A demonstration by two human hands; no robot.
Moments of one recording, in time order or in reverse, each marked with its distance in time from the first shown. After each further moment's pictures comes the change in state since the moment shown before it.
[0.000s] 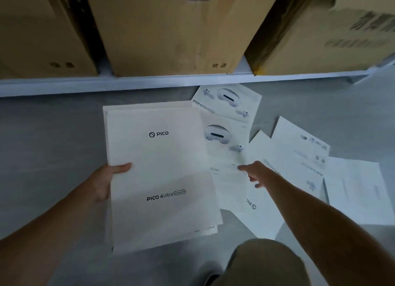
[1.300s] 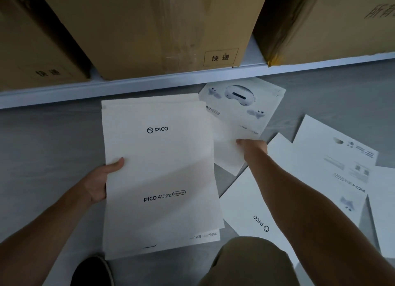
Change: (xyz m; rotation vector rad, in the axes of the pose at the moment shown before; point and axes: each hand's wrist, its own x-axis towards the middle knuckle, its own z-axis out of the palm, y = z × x) left_hand 0.026 0.017 0.033 0.010 0.028 0.058; right_hand 0.118 -0.082 0.009 0.640 0.186 -0.037
